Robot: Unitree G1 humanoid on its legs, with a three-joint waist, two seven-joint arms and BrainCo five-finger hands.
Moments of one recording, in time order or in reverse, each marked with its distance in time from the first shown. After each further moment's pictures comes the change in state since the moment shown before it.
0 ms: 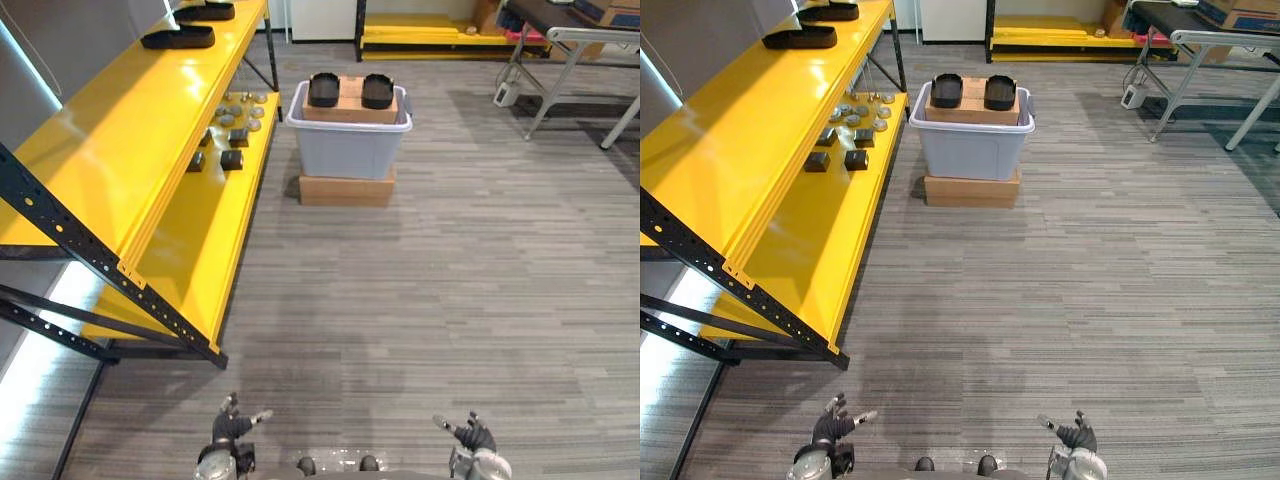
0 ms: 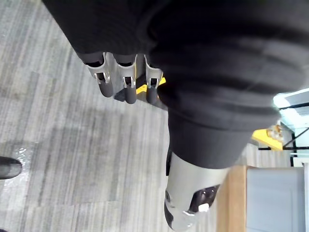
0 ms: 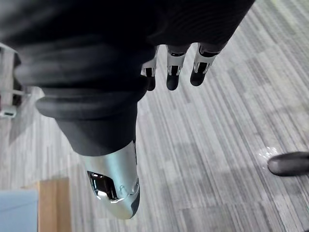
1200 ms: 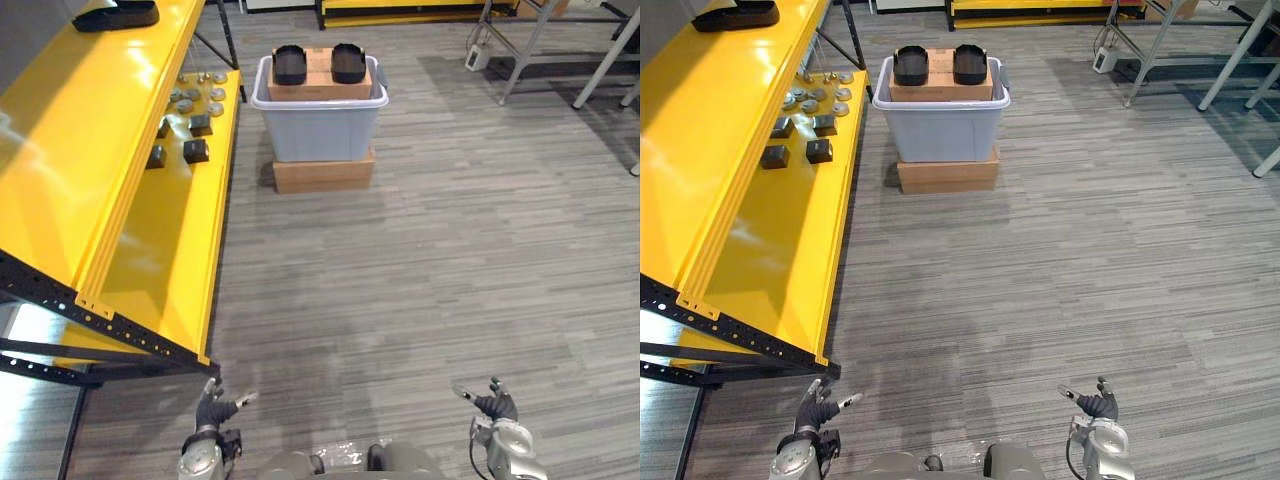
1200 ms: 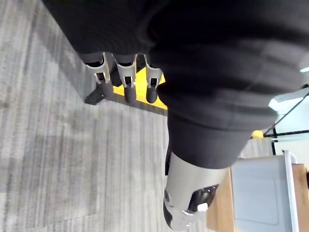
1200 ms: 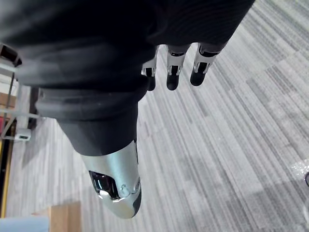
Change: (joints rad) left arm 0.030 0.012 0.066 -0.111 -0.015 -0.002 0.012; right arm -0.071 -0.014 -0.013 -0.070 0.015 0.035 -0.009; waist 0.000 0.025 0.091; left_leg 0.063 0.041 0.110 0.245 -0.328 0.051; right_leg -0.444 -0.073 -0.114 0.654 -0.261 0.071
